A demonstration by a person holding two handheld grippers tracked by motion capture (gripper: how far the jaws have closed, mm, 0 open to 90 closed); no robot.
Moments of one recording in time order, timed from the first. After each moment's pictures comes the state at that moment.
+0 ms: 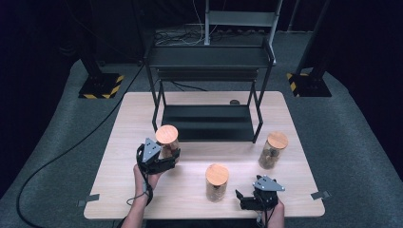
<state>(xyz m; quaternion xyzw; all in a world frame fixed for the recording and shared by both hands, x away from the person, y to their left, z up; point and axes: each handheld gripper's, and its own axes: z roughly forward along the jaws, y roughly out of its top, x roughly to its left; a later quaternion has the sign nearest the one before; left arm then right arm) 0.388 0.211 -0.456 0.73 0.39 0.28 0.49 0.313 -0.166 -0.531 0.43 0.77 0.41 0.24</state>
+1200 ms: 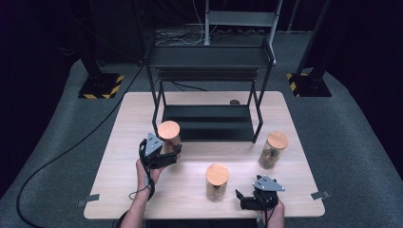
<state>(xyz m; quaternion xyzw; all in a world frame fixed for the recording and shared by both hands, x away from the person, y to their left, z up) 0.406 0.209 -0.456 0.73 0.39 0.28 0.49 0.313 -0.166 -0.531 0.43 0.77 0.41 0.24</state>
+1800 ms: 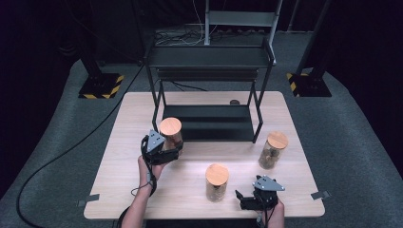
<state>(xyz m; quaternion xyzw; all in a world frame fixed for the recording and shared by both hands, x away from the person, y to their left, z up) 0.416 0.204 -0.452 0.73 0.38 0.28 0.50 0.314 -0.166 -0.531 0.42 0.77 0.41 0.23</state>
